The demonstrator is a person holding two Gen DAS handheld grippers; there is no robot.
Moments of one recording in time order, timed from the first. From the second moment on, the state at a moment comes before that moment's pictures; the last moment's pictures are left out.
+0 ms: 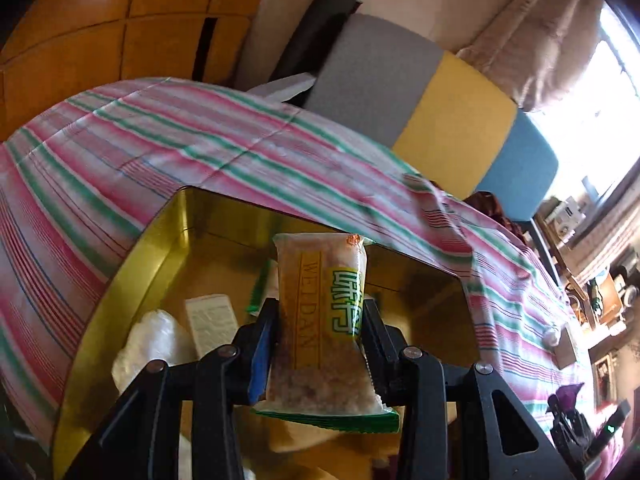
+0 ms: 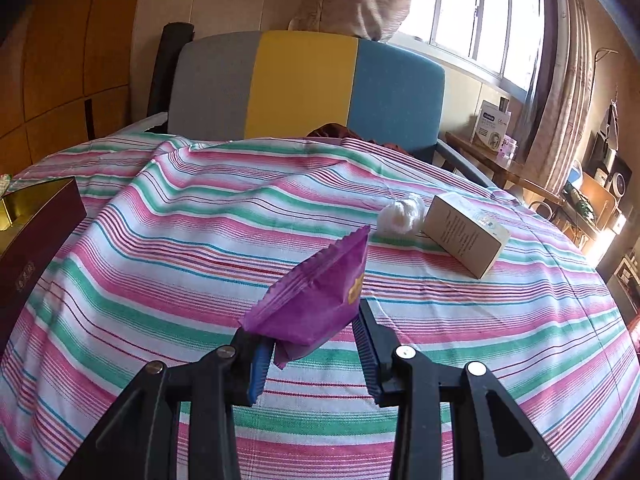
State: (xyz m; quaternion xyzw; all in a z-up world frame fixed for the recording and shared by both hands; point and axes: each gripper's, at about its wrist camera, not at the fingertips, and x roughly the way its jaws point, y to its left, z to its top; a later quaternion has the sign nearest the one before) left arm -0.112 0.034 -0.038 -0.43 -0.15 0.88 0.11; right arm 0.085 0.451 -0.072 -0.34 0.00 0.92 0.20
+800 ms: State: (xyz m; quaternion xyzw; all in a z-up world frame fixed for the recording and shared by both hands) left arm -0.094 0.024 -0.035 -0.41 -0.14 0.90 0.08; right arm 0.066 0.418 -0.055 -0.34 0.06 0.93 0.13
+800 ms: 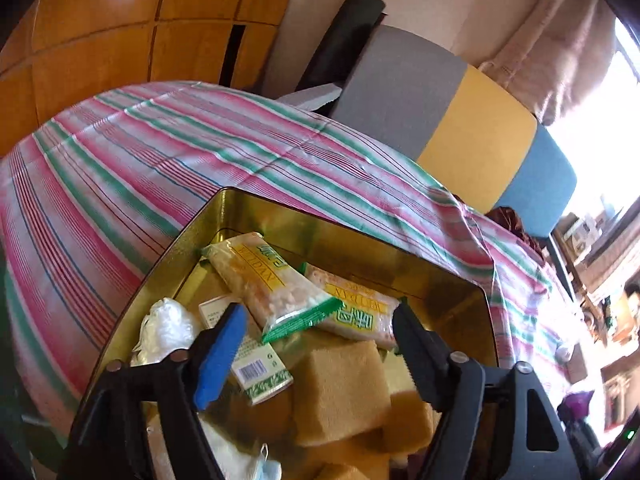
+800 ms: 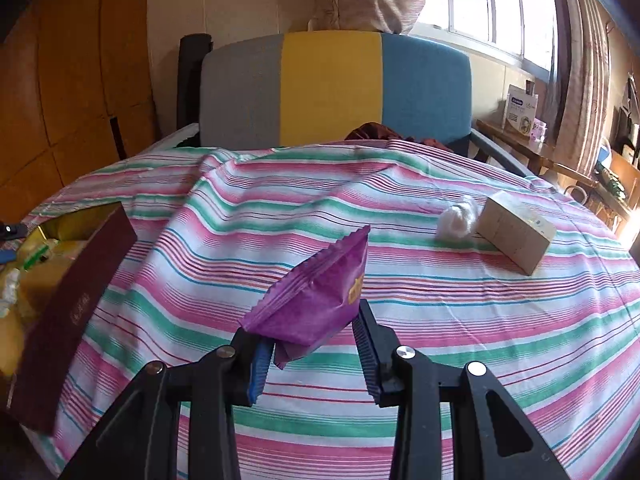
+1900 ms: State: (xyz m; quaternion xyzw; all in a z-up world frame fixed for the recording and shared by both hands) left arm -0.015 0.020 -0.031 -0.39 -0.07 0.92 0.08; right arm -0.093 0.220 -0.043 -0.45 0.00 0.89 -0.07
